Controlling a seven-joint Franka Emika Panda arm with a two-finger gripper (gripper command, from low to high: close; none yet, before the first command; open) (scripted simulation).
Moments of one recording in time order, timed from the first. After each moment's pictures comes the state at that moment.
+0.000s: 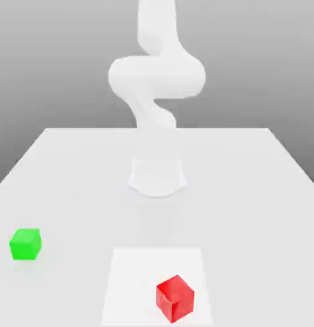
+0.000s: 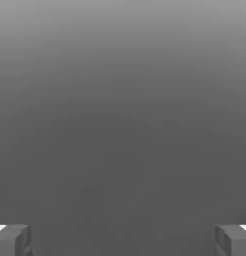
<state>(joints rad) 0.03 -0.71 -0.02 -2.32 0.01 2.34 0.74</state>
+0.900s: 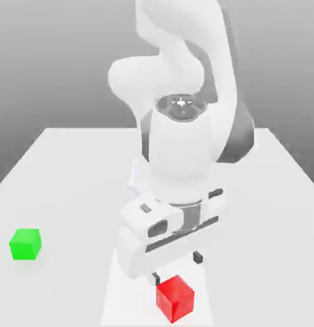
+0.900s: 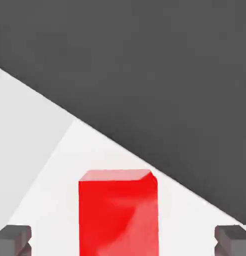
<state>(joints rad) 0.17 0.27 -0.09 -2.51 0.07 2.78 0.22</state>
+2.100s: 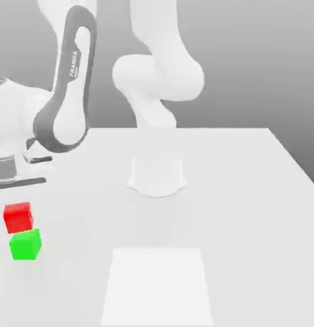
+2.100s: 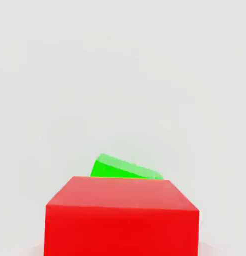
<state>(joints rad) -0.48 0.19 -0.28 -2.64 0.17 2.82 -0.43</state>
